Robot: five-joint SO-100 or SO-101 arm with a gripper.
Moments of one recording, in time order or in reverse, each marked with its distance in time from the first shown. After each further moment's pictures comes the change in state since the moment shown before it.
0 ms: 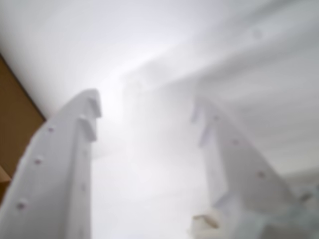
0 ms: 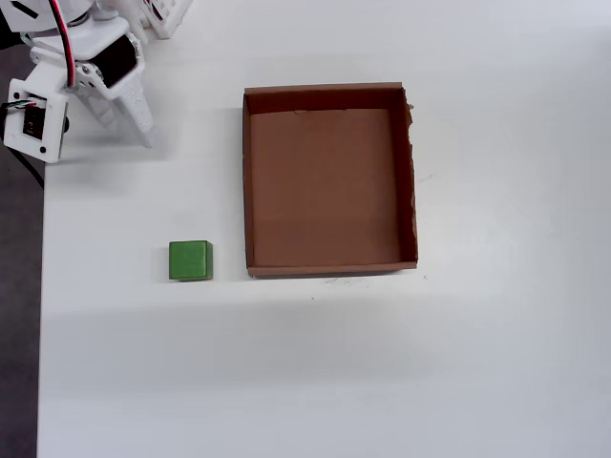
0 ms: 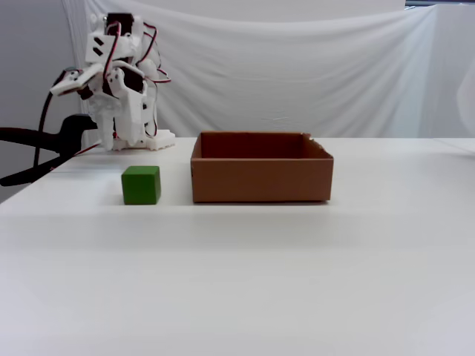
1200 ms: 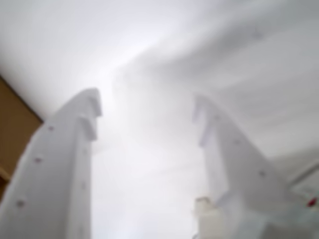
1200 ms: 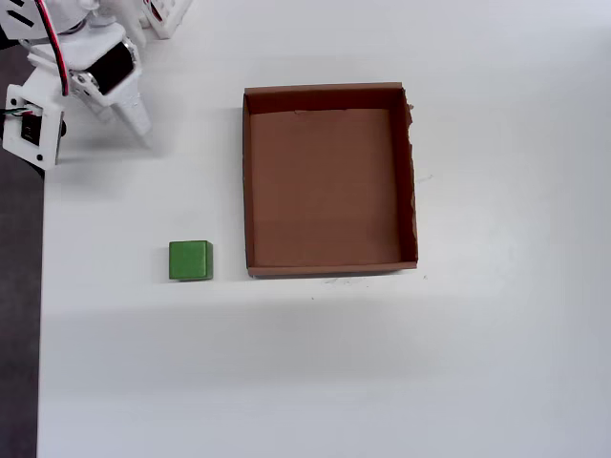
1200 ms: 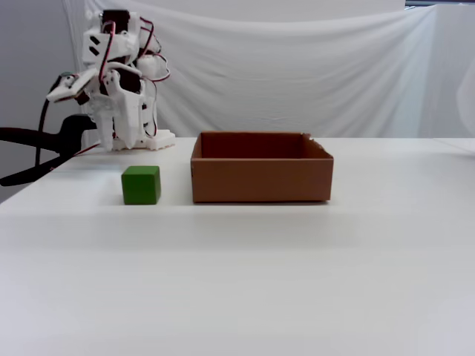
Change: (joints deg) arm 1.5 -10.0 -6.2 -9.6 0.8
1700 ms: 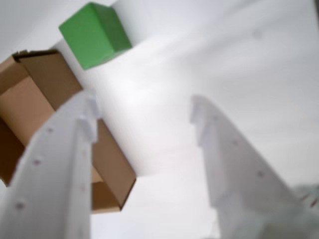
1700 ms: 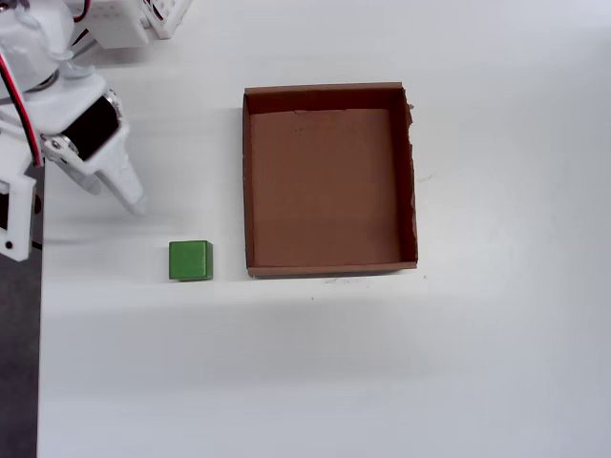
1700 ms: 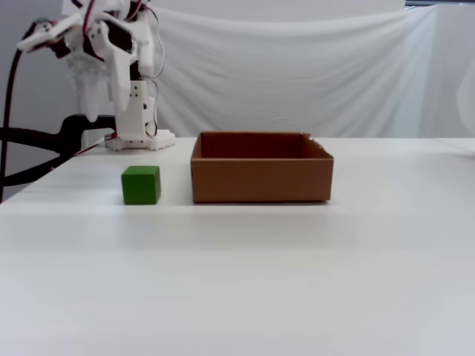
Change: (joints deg) arm -3.8 -44.5 -32.9 -14.9 -1.6
